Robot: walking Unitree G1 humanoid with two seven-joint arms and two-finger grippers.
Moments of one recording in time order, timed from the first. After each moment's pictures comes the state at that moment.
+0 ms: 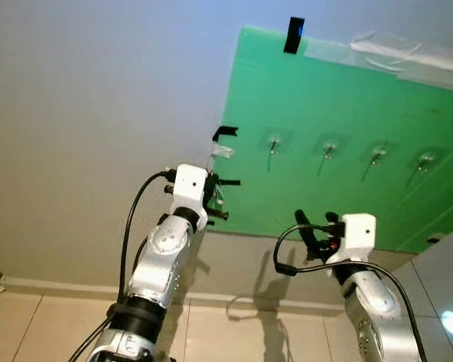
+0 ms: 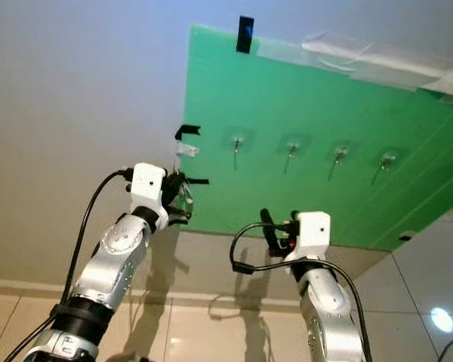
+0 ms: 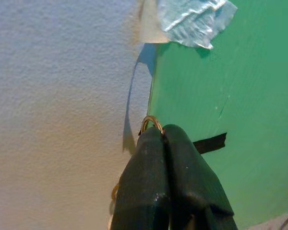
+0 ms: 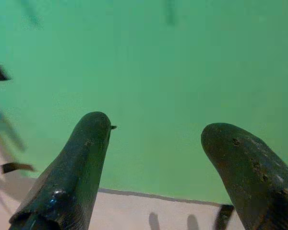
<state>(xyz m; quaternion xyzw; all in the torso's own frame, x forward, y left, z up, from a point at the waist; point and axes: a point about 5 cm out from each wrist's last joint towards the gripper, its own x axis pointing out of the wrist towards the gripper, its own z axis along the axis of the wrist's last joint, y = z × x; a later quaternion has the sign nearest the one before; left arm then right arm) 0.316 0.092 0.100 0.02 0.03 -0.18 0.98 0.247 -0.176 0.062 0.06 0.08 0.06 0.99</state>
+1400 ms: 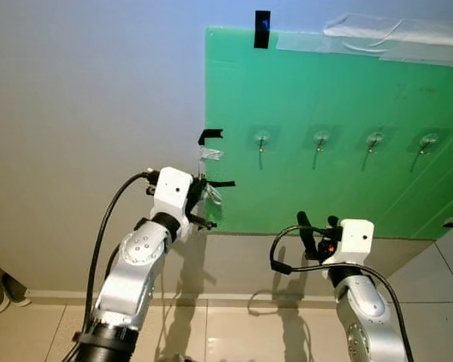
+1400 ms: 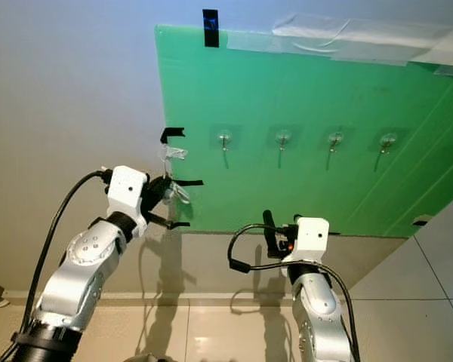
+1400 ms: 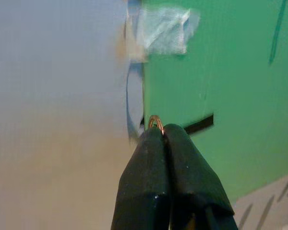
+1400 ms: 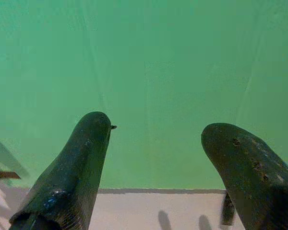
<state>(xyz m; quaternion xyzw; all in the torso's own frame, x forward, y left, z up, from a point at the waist) 0.288 0.123 0.112 0.05 0.05 -0.19 0.98 0.249 -0.169 0.051 0.04 0.07 0.04 1.00</state>
